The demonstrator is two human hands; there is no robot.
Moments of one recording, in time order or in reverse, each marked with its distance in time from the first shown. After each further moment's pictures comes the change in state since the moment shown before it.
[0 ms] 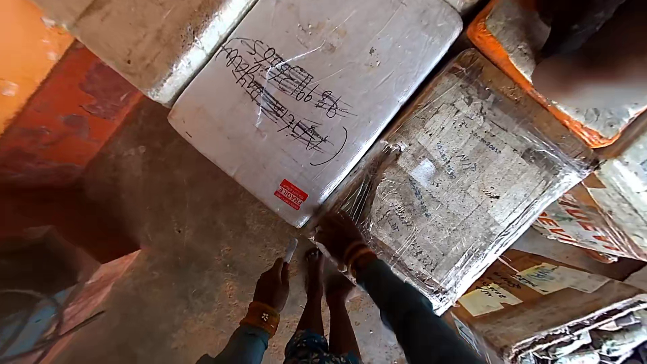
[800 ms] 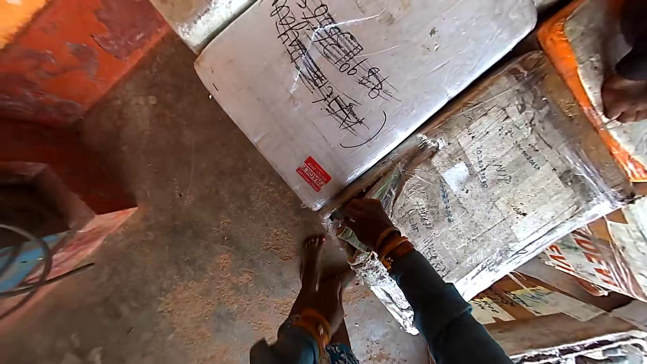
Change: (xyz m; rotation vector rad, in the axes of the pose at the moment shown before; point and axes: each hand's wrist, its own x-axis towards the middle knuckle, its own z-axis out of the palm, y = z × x) left_hand -0.021 0.037 0.107 -0.033 -0.248 0.191; right_hand -0.002 0.013 -0.029 -0.036 -0.008 -0.066
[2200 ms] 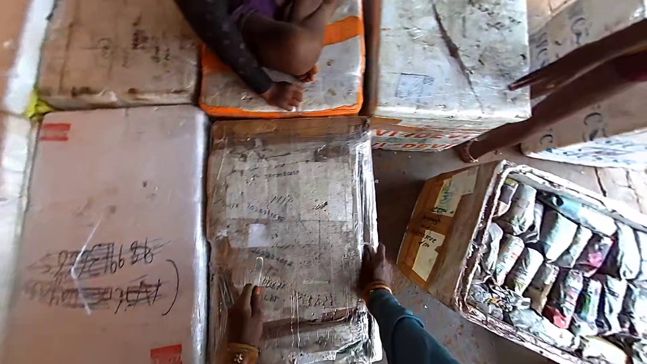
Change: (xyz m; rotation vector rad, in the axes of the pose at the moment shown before) left_hand 0.084 0.229 -0.061 0.513 0.502 0.308; right_hand -0.228 0.223 0.104 1.112 0.503 1.692
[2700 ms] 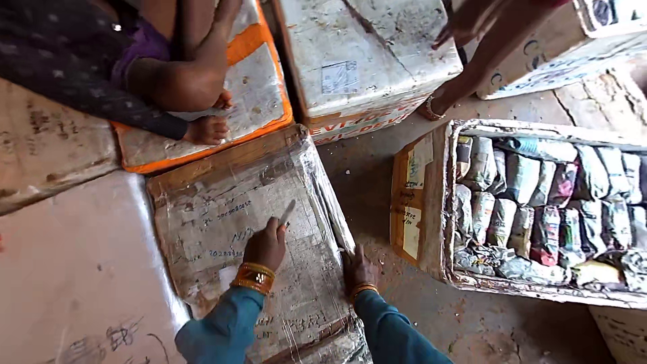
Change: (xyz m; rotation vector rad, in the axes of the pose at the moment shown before) left_hand 0.110 0.240 -0.010 0.547 -0.347 0.273; right_hand 0.001 0.002 -0.009 0.057 -0.108 -0.004
